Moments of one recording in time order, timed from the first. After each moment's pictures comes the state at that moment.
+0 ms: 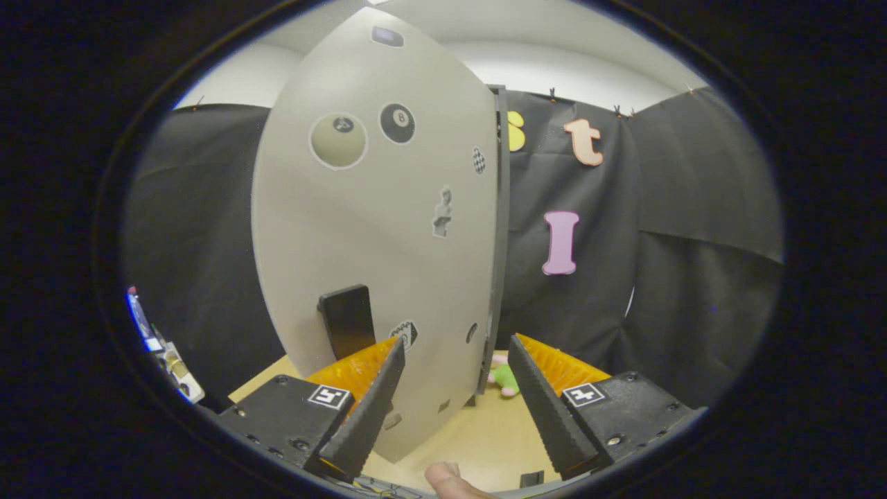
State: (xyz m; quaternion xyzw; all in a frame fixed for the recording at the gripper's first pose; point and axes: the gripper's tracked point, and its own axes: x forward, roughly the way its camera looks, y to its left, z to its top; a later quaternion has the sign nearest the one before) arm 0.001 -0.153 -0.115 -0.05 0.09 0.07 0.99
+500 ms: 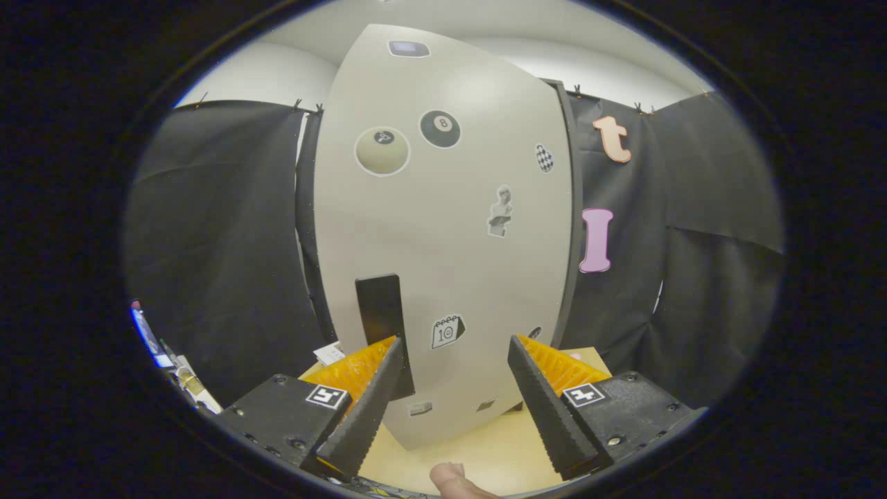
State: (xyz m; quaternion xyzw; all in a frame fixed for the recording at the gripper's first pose) arm 0.033 -0.037 -0.133 -0.04 0.10 0.09 0.99
